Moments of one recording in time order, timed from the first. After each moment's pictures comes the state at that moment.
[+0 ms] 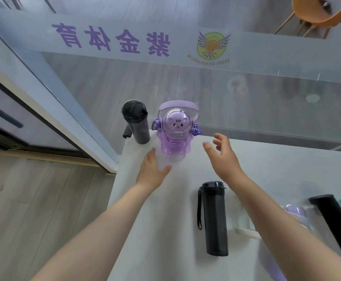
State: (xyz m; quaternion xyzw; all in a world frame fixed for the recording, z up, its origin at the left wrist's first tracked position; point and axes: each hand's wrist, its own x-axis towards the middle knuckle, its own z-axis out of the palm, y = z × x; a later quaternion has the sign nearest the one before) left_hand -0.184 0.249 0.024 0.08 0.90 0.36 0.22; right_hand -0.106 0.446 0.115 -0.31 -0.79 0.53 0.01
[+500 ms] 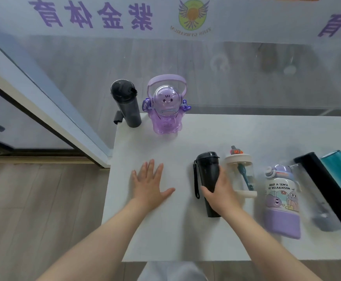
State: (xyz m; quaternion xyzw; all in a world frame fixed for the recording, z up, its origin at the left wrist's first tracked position) left_hand -0.090 0.200 -0.028 0.28 0.93 -0.01 0.23; right_hand 0.039 0.388 0.037 -0.40 -0.83 0.39 -0.08
